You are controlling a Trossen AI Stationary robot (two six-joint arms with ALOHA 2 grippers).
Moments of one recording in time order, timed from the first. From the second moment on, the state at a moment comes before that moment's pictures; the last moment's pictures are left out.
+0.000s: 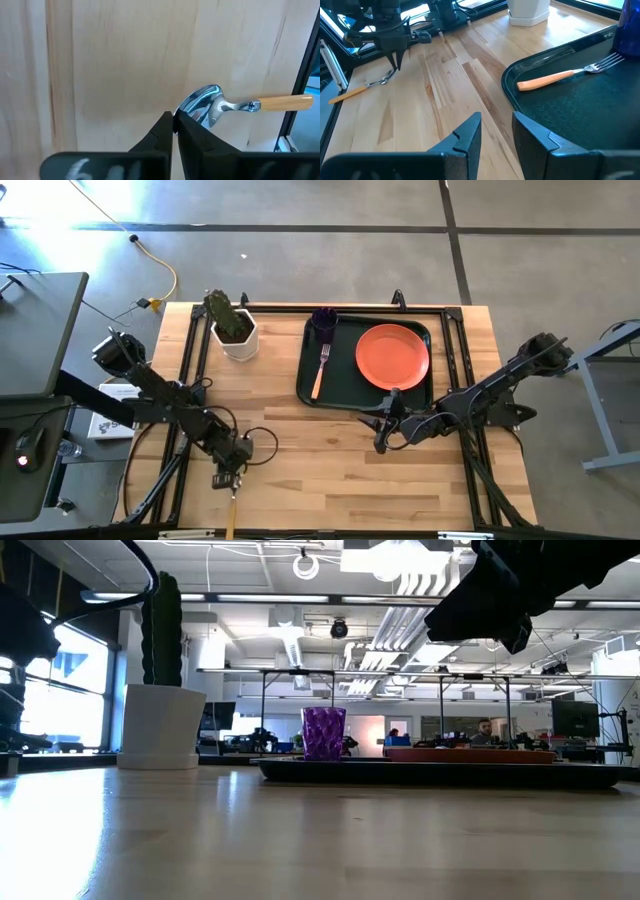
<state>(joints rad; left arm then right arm) -0.68 1.40 0.60 -0.41 0.21 -0.84 0.50 1.31 0.62 0.14 0.68 0.62</state>
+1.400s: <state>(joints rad) -0.26 1.26 0.65 0.05 -0.28 -0.38 0.29 1.53 0.71 0.49 0.25 0.41</state>
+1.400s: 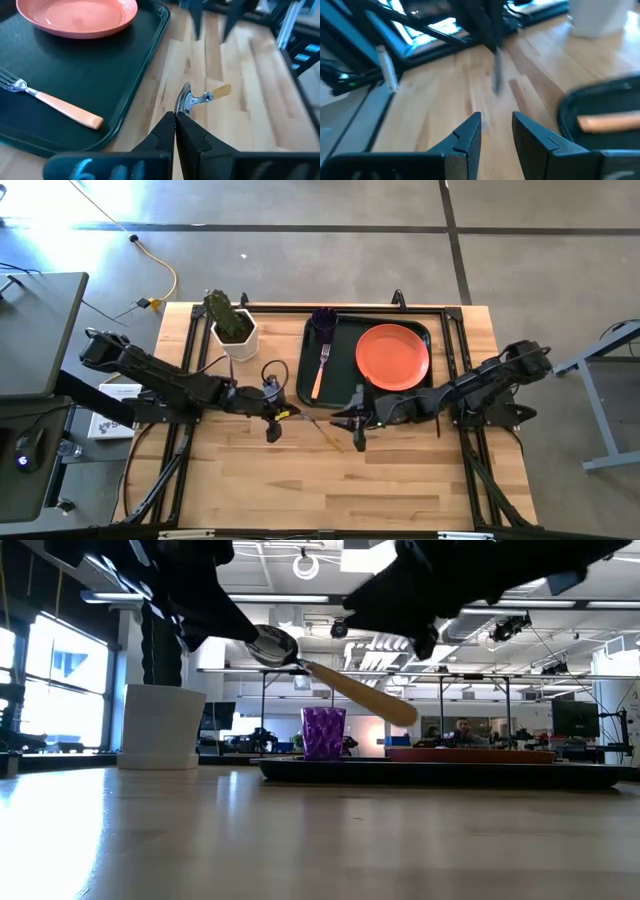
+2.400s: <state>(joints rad) -0.24 1.38 0.71 0.14 -0.25 -0.23 0.21 1.69 0.96 0.24 0.21 0.13</state>
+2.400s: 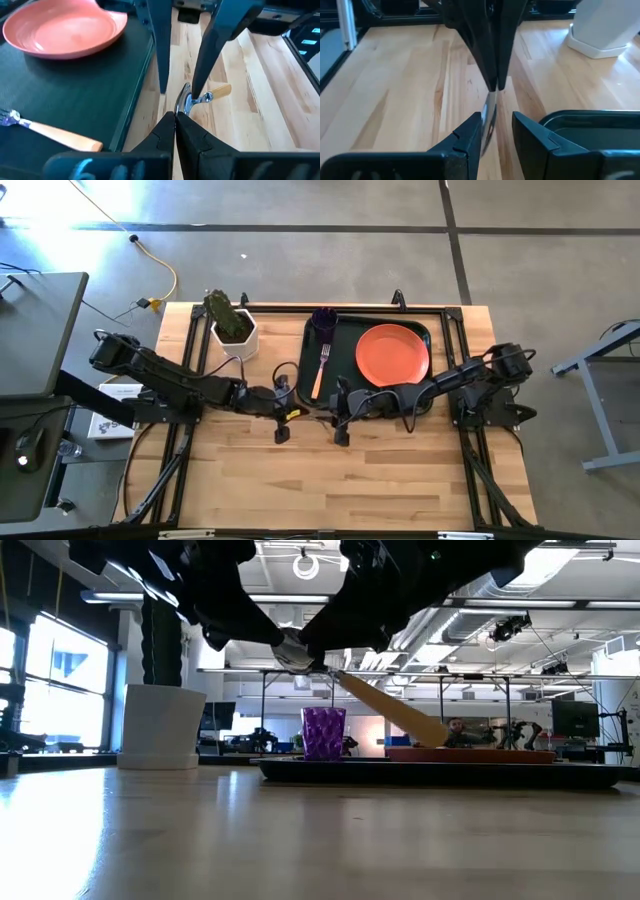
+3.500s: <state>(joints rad) -0.36 1.38 0.58 0.00 -0.73 -0.35 -0.15 1.68 0.60 0.67 0.65 0.79</state>
